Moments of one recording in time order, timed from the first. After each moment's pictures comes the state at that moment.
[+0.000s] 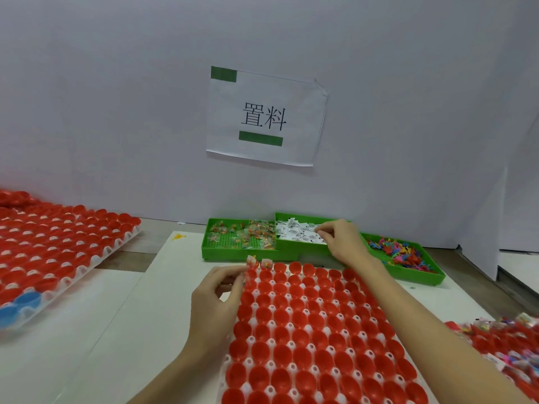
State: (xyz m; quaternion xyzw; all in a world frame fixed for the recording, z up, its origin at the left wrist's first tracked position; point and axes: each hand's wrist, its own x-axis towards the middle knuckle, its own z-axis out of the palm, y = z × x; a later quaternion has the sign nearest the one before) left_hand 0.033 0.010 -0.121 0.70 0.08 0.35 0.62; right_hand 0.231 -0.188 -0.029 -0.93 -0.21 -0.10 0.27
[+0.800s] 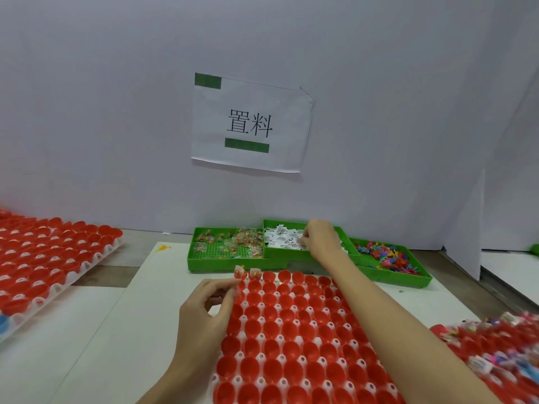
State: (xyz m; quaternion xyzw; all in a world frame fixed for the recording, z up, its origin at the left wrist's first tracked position) left_hand 0.035 0.009 -0.120 0.71 0.06 0.33 0.62; right_hand 0.260 -0.159 -0.031 -0.97 -0.15 -0.11 0.15
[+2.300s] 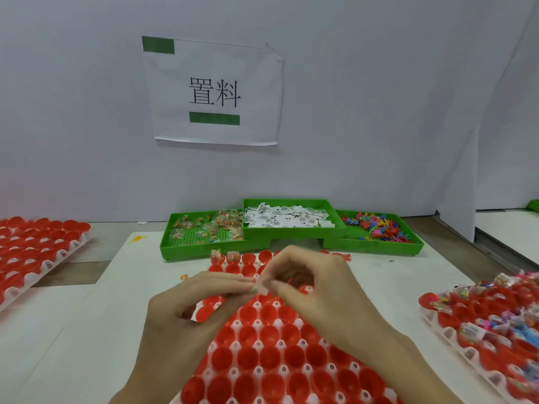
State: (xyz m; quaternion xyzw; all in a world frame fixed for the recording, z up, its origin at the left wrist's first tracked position) left_hand 0.006 -0.020 -0.073 0.75 -0.17 0.38 0.51; right_hand 0.069 -0.221 -0.025 -0.79 -0.38 -0.07 0.48
